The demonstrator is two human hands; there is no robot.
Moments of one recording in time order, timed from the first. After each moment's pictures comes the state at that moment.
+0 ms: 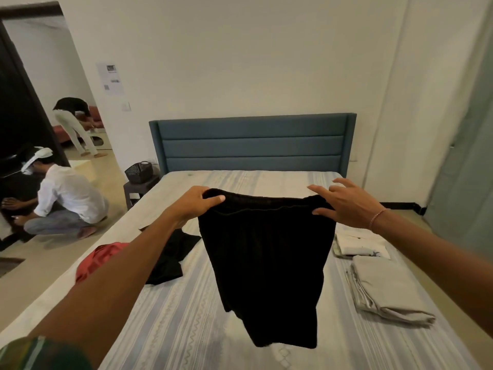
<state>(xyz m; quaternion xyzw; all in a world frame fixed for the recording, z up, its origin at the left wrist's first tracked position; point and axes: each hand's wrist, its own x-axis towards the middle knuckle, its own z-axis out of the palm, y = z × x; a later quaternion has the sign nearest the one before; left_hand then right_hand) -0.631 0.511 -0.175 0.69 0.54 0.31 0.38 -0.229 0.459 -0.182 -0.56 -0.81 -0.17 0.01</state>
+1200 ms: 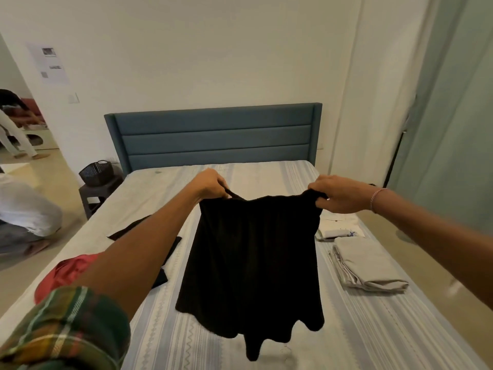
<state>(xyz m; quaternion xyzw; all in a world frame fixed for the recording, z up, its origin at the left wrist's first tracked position) -0.599 0.569 -0.158 0.79 0.55 0.14 0.23 -0.275 0.444 -0.160 -0.56 -0.83 0.03 0.03</state>
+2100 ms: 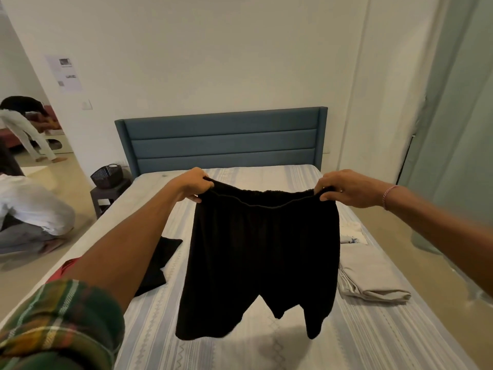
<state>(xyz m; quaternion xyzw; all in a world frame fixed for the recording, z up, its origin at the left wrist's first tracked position) -0.591 0.568 -0.139 0.75 0.58 0.17 0.28 -0.202 0.448 -0.148 -0.55 -0.83 0.08 0.11</state>
